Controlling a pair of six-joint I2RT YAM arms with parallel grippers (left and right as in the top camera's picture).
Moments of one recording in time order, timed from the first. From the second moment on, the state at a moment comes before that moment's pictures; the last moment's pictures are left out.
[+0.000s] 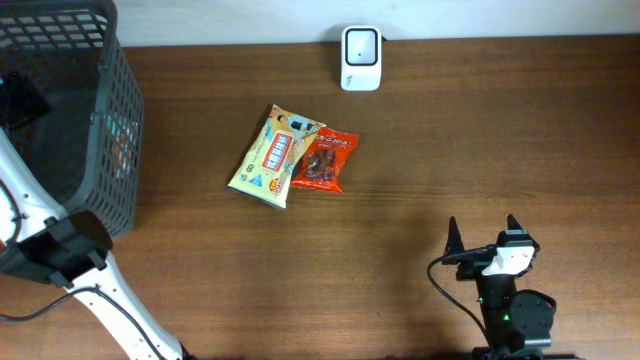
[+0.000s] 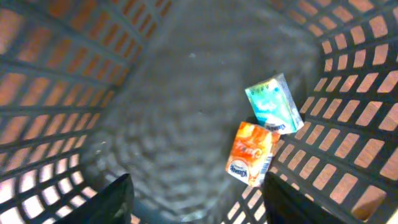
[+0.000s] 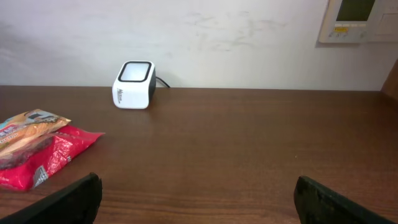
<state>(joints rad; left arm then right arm) 0.53 2.43 2.94 -1.69 0.01 -0.09 0.00 0.01 0.01 -0.08 -0.01 0.00</state>
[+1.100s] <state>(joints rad) 0.47 2.51 2.47 -1.54 0.10 -0.09 0.00 0.01 0.01 -0.08 -0.01 0.00</state>
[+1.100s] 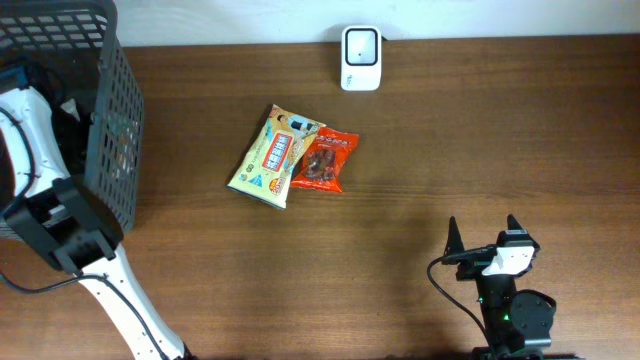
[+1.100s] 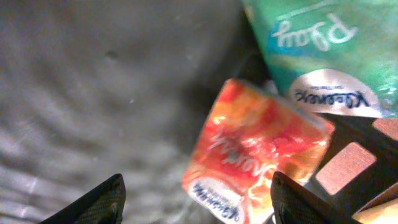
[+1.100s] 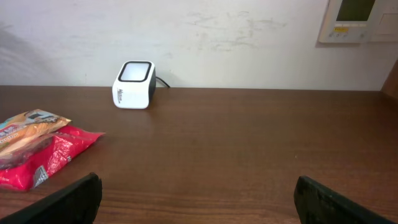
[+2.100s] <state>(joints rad) 0.46 2.52 2.77 -1.69 0.12 -0.05 0.00 0.01 0.01 -0.08 -0.01 0.00</state>
